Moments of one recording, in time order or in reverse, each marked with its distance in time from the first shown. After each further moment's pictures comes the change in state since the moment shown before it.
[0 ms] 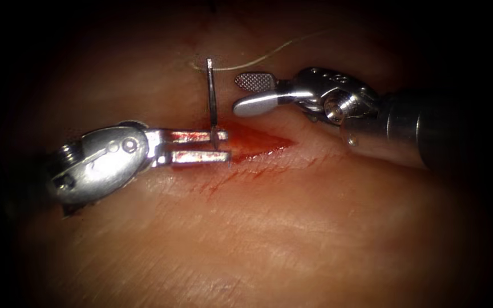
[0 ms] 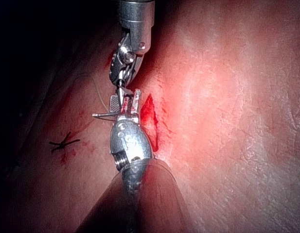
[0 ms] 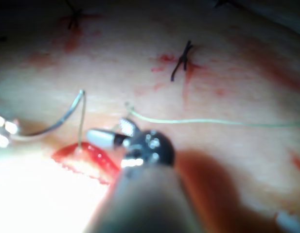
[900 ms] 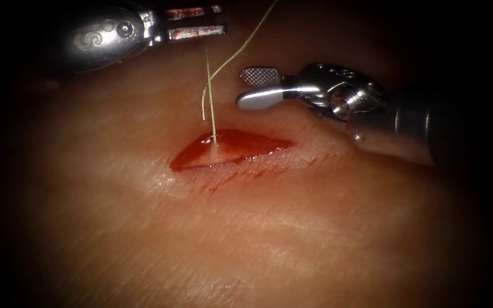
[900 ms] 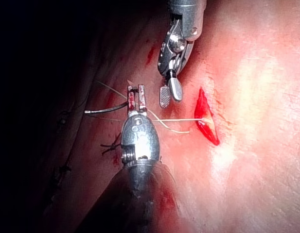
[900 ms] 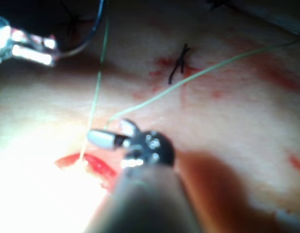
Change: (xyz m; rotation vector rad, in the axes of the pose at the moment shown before) right arm 0.002 -0.001 -0.001 0.004 -0.002 0.059; left arm 0.001 -0.007 -0.002 0.141 -0.066 0.250
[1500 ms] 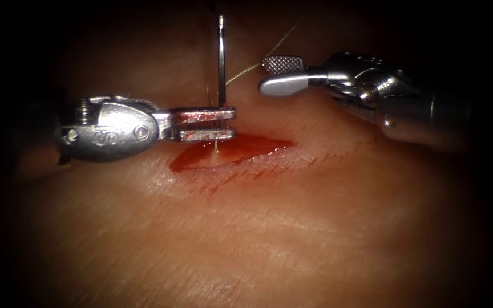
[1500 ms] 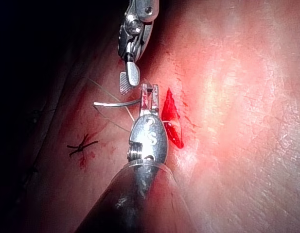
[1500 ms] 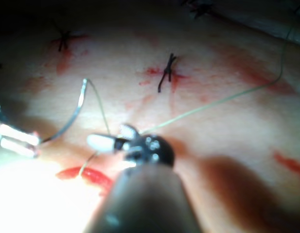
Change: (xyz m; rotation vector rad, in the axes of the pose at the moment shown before) right arm 0.000 -0.001 -0.003 0.031 -0.019 0.177; left arm -0.001 0.008 0.002 -0.107 -0.022 0.050
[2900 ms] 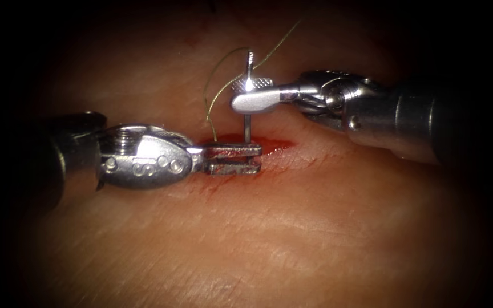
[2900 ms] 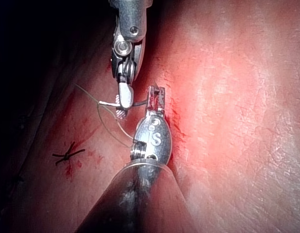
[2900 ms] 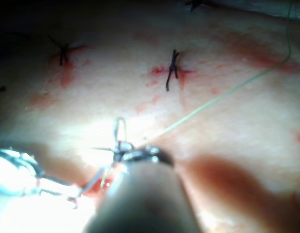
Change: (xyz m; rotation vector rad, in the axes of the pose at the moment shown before) right arm -0.002 0.000 0.004 0.107 0.036 0.175; left arm -0.001 0.002 0.003 -0.061 -0.045 0.036
